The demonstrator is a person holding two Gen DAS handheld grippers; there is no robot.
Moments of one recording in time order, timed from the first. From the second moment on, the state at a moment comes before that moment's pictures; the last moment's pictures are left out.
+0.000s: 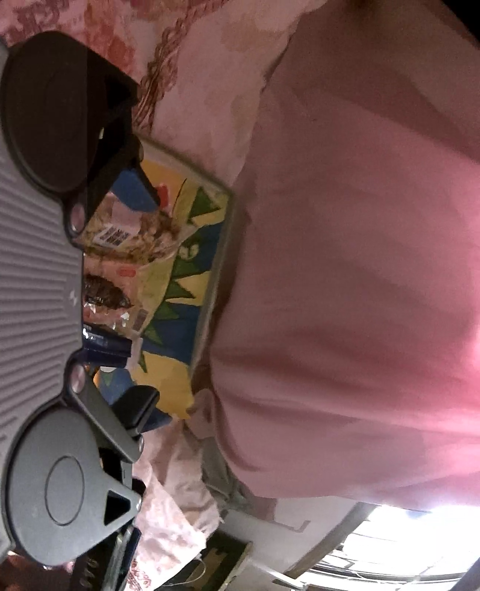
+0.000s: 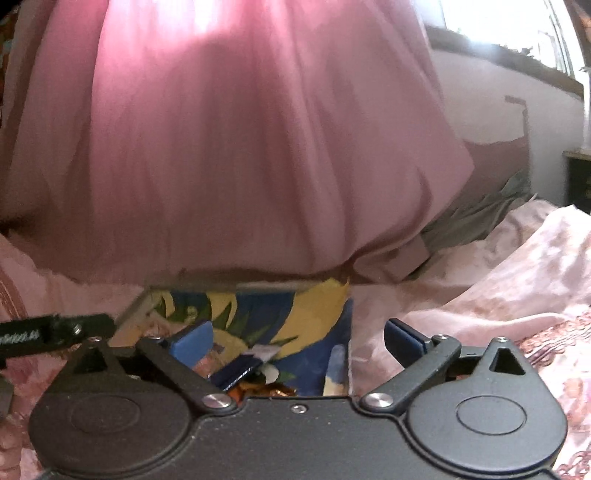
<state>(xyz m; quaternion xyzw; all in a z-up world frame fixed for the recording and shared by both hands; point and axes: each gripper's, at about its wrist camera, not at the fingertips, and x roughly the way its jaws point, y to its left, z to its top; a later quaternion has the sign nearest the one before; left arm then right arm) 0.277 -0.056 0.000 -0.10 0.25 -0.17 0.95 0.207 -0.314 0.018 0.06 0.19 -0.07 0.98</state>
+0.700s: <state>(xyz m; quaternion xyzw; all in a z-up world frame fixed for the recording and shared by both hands) 0.150 -0.055 0.027 -0.04 0.23 -0.14 0.96 0.072 -0.313 0.042 0.05 0.17 -0.10 0.98</state>
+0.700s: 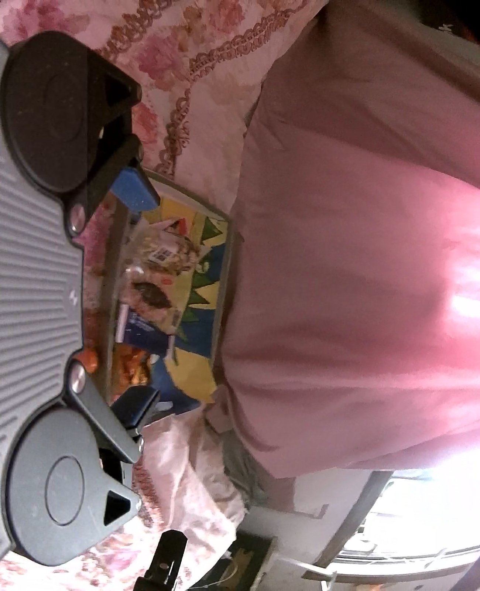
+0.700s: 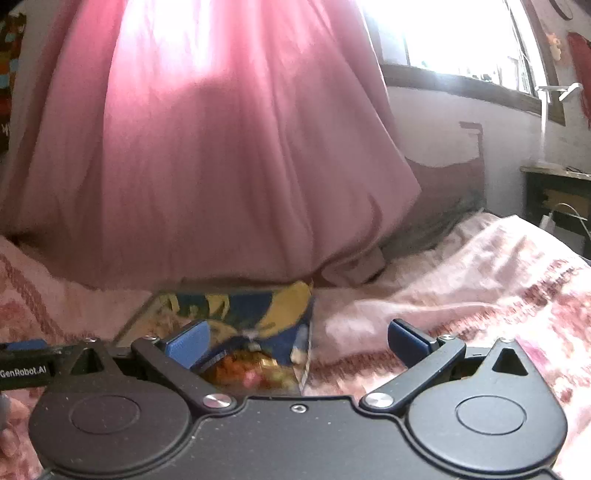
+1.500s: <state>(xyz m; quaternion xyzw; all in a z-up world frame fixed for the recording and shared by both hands) 0.064 -0.052 0.007 0.00 0.28 -0.11 0.95 -0.002 -0.284 0.022 0.04 0.22 -0.13 0.97</state>
